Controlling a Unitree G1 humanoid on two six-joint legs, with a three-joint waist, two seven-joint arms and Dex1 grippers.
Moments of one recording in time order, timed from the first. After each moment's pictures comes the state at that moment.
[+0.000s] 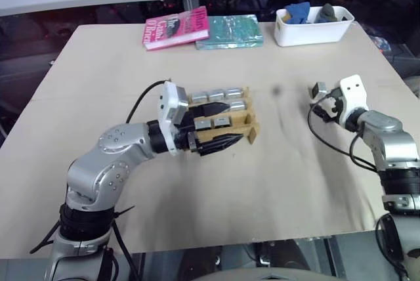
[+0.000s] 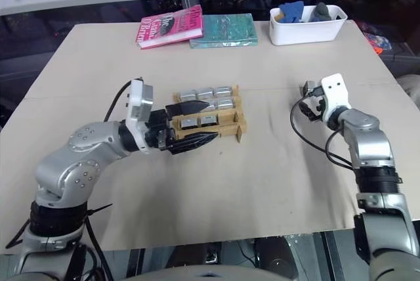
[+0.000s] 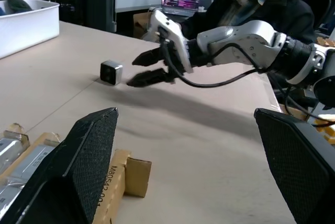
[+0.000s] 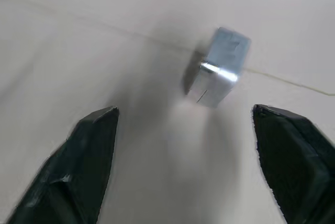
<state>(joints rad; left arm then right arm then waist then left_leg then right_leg) -0.35 0.60 0.05 -0.46 -0.73 0.66 -0.88 -0.62 -0.50 -0.10 0.30 0.16 0.55 0.39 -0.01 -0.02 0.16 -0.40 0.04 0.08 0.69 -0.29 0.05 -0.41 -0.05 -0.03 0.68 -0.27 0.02</state>
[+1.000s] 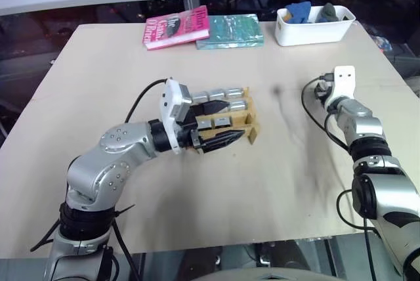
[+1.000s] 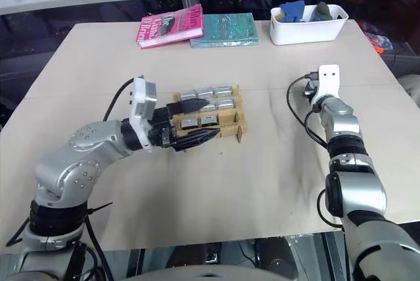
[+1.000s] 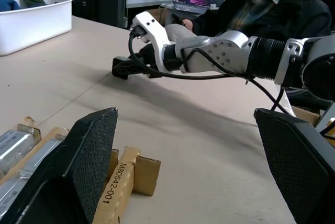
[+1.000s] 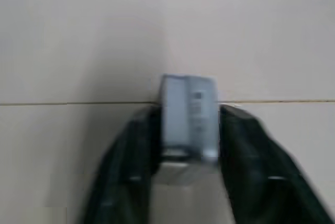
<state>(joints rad) -0.36 0.62 0.05 -0.48 -0.75 0.69 -0.80 -0.89 -0.39 -0.15 0.88 0.12 0.25 0.21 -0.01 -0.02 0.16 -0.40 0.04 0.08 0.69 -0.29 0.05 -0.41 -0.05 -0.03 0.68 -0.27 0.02</state>
